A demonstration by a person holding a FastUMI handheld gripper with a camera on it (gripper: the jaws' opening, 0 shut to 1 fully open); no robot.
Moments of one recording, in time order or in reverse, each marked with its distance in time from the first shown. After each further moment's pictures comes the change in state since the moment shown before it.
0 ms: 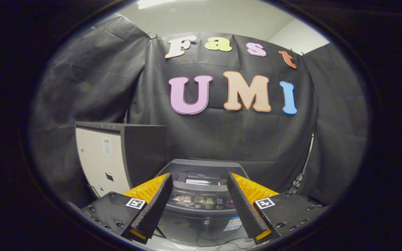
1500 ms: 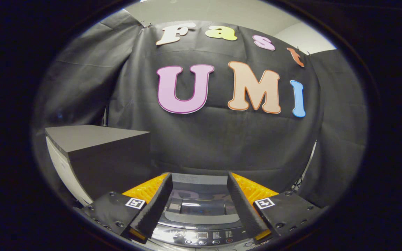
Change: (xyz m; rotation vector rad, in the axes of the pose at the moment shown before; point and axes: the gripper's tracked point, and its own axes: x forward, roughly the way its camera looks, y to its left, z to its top) arm 0.154 0.035 0.042 0.000 0.064 -0.051
